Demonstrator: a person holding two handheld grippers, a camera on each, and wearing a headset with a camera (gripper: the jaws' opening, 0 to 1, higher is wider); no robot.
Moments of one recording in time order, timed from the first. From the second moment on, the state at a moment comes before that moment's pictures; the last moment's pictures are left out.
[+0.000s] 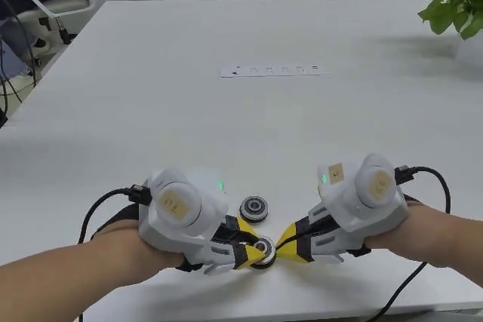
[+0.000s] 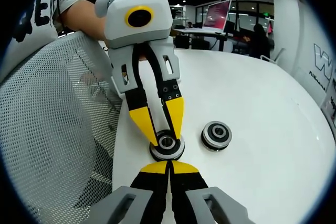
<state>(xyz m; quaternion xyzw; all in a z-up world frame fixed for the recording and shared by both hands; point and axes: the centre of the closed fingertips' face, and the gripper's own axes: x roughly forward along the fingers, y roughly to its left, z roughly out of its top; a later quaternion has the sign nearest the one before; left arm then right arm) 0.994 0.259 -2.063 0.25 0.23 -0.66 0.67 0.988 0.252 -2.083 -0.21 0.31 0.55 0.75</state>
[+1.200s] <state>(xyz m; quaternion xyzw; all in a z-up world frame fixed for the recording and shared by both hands) 0.995 0.258 -2.063 0.25 0.23 -0.66 0.67 0.988 0.261 -2.080 -0.18 0.31 0.55 0.75</state>
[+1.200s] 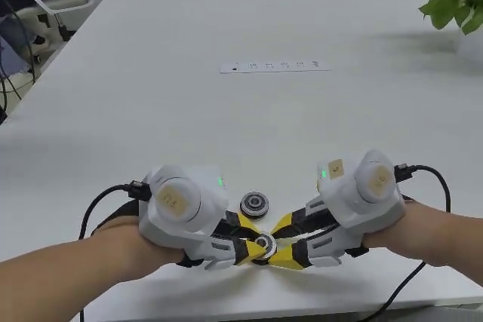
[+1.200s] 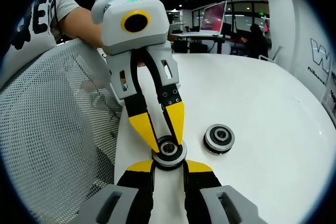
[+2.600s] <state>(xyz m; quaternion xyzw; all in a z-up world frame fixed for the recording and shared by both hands) 0.995 0.258 -2.063 0.25 0.23 -0.66 0.67 0.990 0.250 -2.082 -0.15 0.33 0.54 0.76</state>
